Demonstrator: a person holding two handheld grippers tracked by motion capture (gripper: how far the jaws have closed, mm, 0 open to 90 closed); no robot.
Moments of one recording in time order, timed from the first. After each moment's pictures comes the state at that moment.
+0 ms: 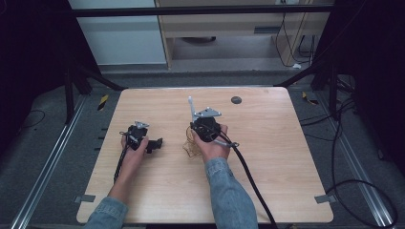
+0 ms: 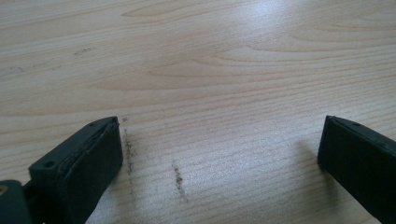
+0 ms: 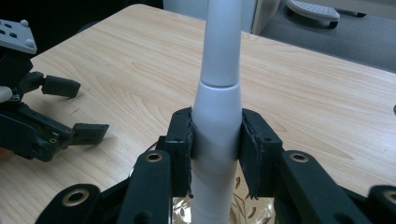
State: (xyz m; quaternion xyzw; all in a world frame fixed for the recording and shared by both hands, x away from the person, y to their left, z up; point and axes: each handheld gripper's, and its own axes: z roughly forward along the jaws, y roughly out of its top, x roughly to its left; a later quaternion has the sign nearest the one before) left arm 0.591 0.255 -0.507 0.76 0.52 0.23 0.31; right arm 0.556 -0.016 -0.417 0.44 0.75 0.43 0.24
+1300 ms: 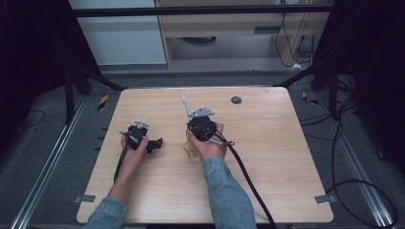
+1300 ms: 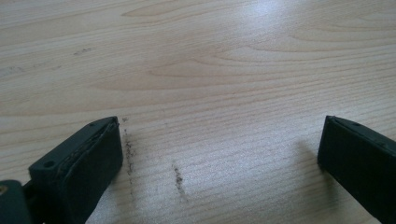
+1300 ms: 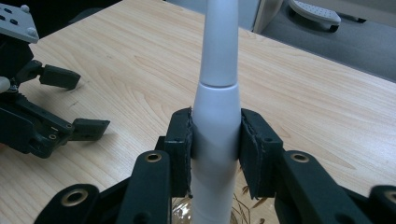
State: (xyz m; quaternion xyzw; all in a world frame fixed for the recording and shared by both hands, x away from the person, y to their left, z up) left arm 0.591 0.255 -0.507 0.76 0.52 0.23 0.31; right arm 0.559 -0.004 -0.415 0.42 0.77 0.41 0.25
